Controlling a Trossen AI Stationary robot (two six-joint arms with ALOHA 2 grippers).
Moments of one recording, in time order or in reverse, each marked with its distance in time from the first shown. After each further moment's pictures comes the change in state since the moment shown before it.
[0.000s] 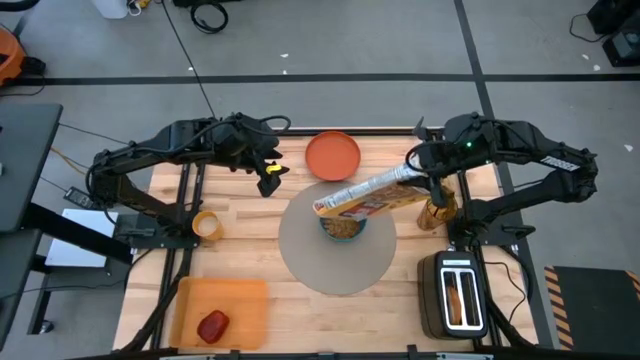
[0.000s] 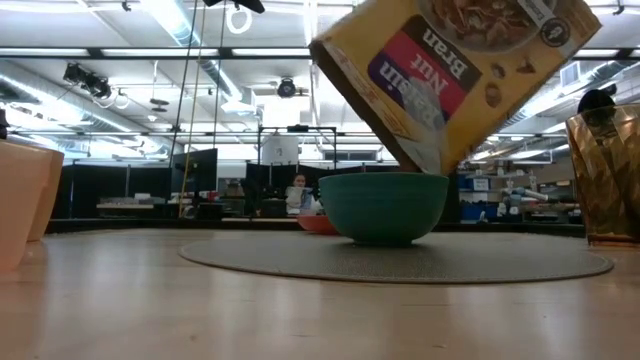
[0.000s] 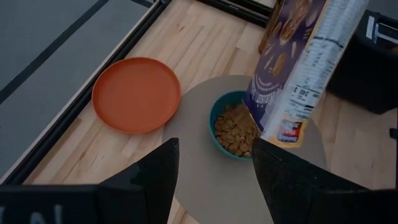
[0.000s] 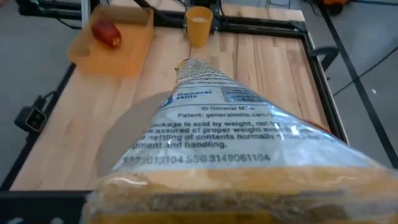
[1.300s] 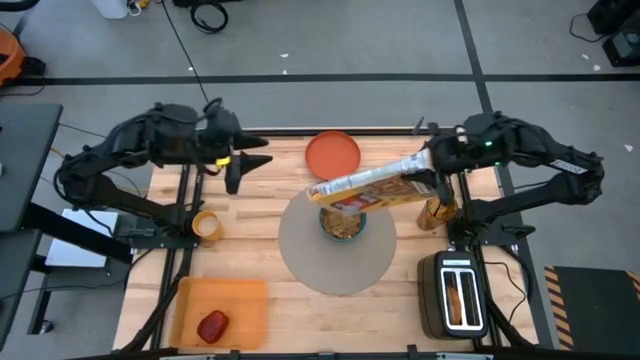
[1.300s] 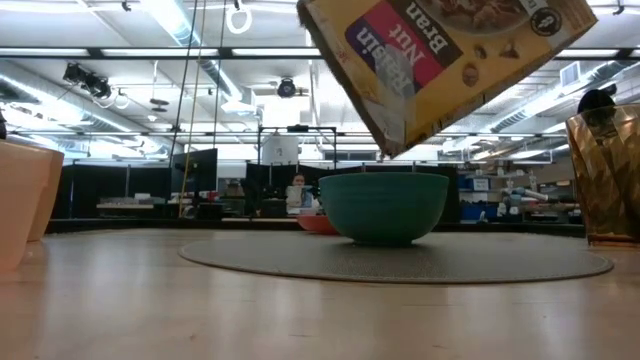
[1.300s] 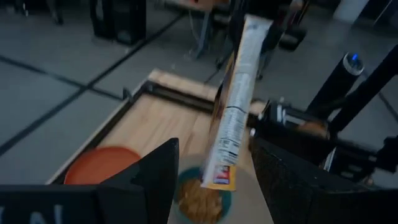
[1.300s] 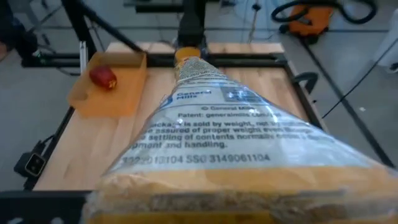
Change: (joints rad) left arm -0.080 -0.204 0.001 0.229 -0.001 0.041; right arm 0.010 -0.104 -0.074 0.131 0.043 0.093
